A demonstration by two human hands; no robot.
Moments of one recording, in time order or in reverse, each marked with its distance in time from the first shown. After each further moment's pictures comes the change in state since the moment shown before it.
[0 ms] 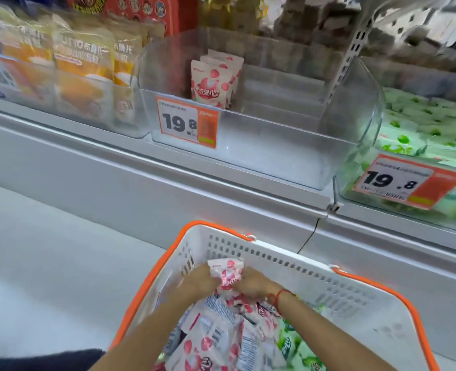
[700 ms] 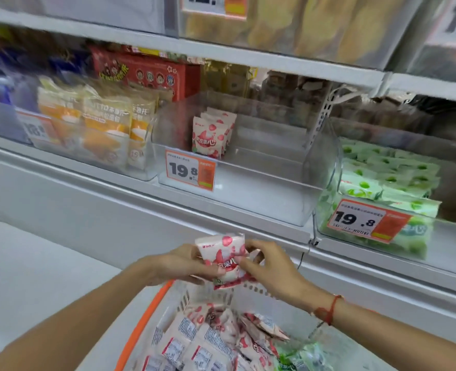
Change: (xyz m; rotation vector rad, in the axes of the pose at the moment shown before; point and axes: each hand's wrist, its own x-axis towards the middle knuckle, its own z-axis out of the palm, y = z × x) left_hand -0.079 0.055 -0.118 -0.323 -0.223 0.288; right_hand -0.114 -0.049 -0.094 0.060 0.553 -0.426
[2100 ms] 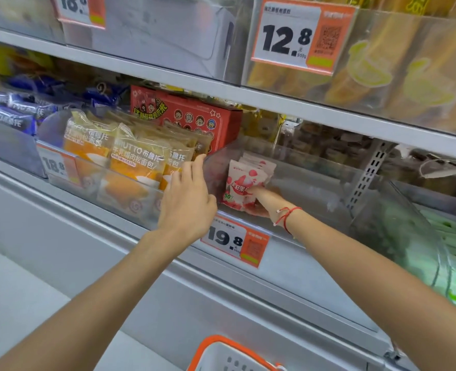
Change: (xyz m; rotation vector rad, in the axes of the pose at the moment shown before) left_hand 0.019 0.100 -0.143 0.710 1.186 0.318; right_hand 0.286 -0.070 -0.040 0.682 0.192 0.414
